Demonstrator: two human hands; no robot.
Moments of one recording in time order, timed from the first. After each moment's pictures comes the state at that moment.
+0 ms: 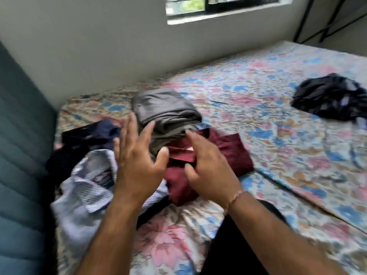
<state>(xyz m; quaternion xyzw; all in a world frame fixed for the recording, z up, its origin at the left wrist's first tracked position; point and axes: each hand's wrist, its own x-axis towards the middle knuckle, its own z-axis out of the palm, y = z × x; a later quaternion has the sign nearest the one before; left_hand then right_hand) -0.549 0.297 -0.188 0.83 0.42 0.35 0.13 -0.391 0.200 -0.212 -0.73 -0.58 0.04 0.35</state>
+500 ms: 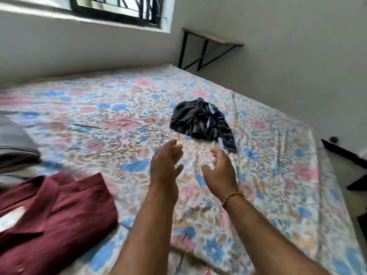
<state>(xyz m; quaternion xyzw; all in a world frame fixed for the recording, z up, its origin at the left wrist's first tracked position) -0.138 0.160 -0.210 0.40 0.28 0.22 0.85 -0.039 0.037 -0.244 -0.90 -0.19 0.00 0.40</state>
